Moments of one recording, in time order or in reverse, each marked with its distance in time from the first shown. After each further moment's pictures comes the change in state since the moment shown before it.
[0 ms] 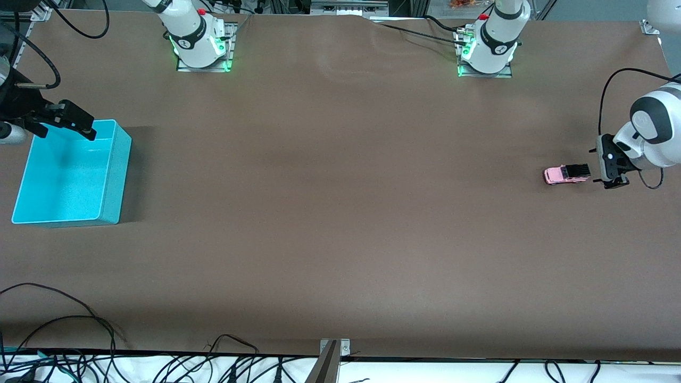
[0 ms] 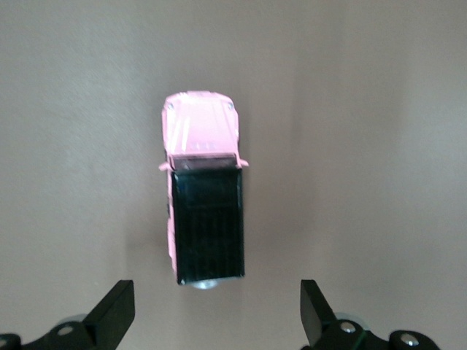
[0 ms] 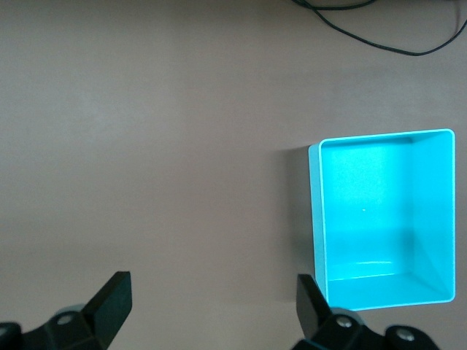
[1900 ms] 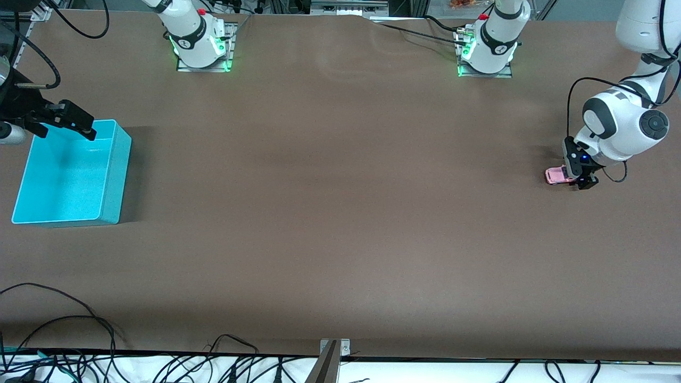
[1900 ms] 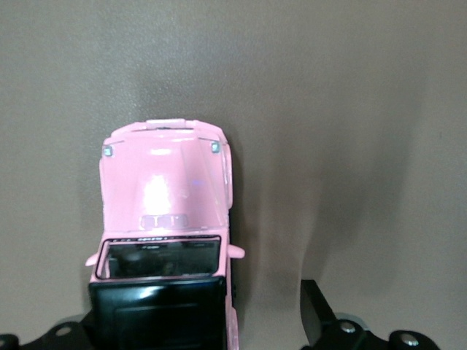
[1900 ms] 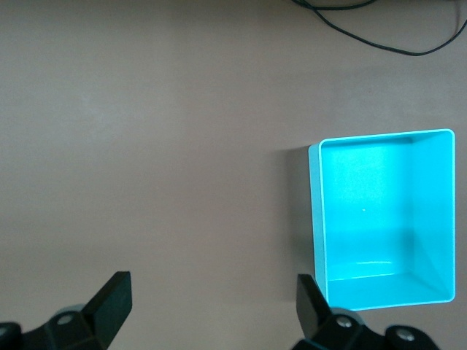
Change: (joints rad) left arm -0.023 0.060 -0.032 -0.235 -0.056 0.456 -0.017; right arm 0.000 0.000 0.000 0.000 0.000 0.000 0.000
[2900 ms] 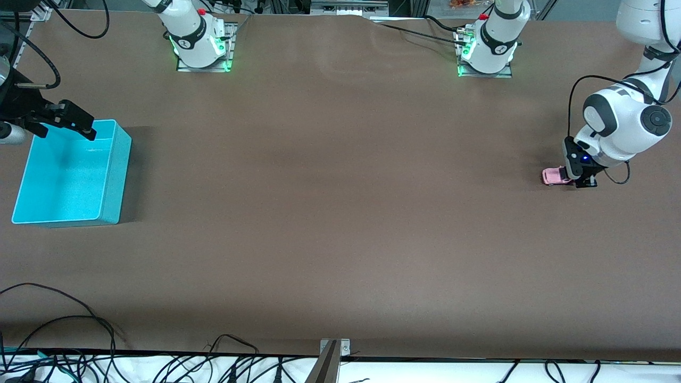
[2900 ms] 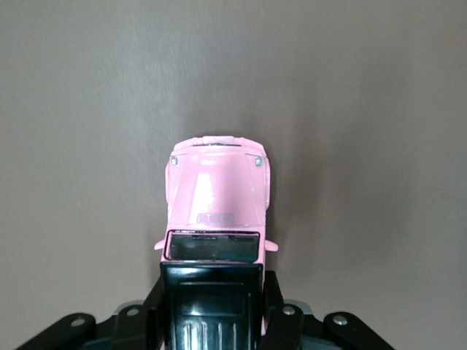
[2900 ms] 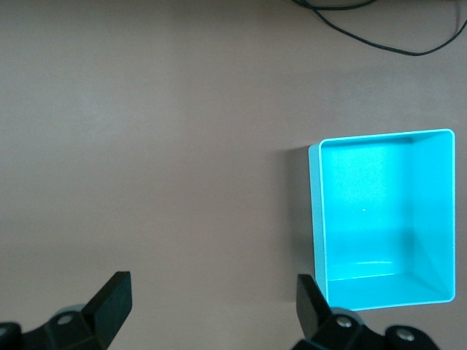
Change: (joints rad) left arm -0.014 -0.058 -0.015 -0.007 0.024 0.004 -0.016; right arm 0.000 0.000 0.000 0.000 0.000 0.000 0.000
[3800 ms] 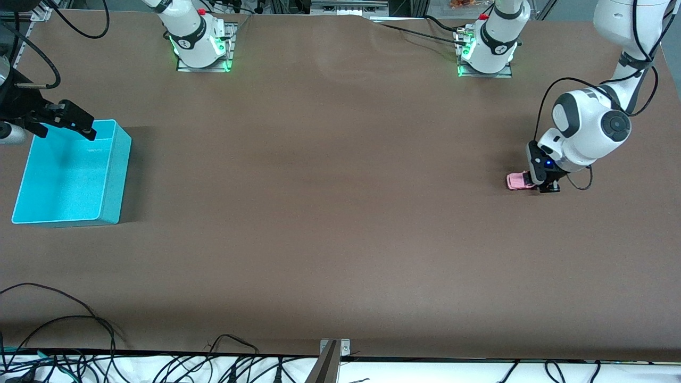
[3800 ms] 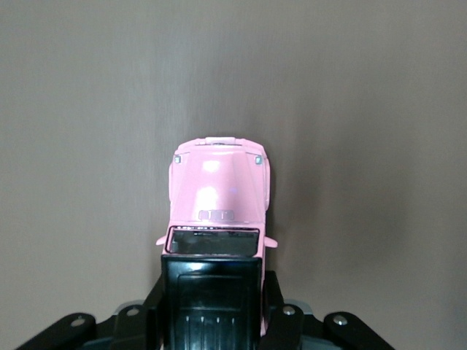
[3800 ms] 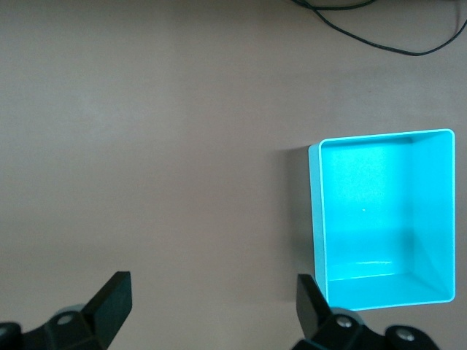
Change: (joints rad) left arm -0.004 -0.046 -0.197 -0.045 0.000 -0.009 -0.216; right arm 0.000 0.000 0.000 0.000 0.000 0.000 0.000
